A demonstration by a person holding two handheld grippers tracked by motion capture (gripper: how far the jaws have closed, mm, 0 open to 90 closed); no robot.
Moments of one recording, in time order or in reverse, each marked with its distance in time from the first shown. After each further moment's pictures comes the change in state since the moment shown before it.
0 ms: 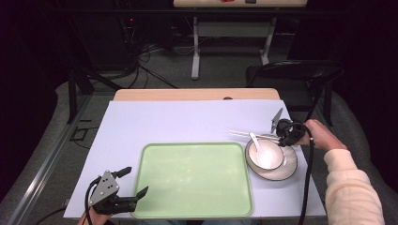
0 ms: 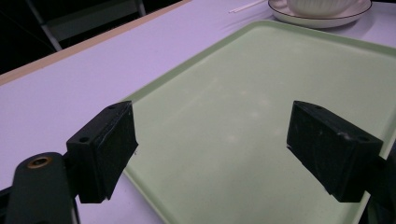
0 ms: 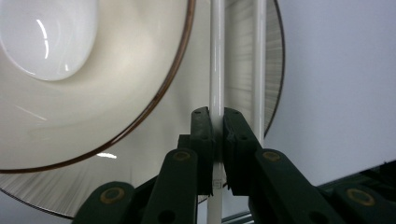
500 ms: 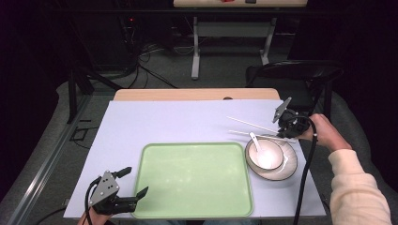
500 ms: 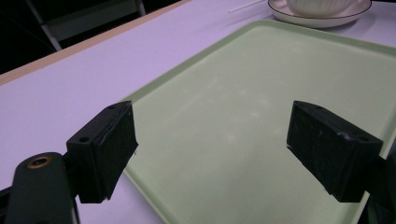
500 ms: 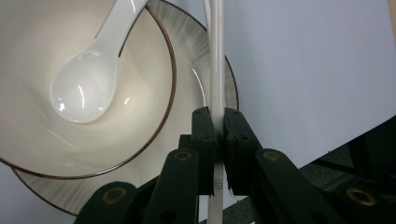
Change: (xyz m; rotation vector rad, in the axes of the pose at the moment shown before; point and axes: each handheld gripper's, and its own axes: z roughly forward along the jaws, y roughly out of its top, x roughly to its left) left arm 0.000 0.000 0.000 0.007 -0.004 0.008; right arm 0.008 0.010 -0.047 -0.131 -0.094 0.090
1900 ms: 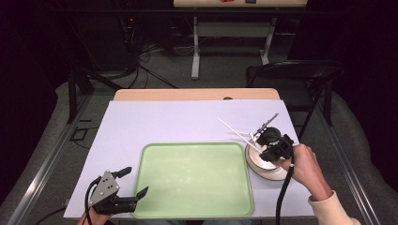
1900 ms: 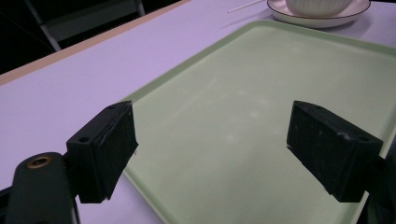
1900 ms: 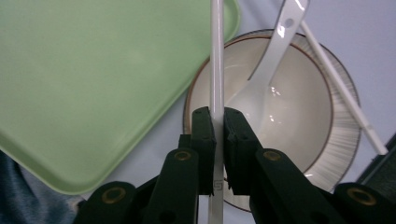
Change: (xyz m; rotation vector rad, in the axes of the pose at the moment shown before) left arm 0.000 0.000 0.000 -0.008 0.005 -0.010; right arm 0.114 0.049 -0.032 0.008 -0.021 0.443
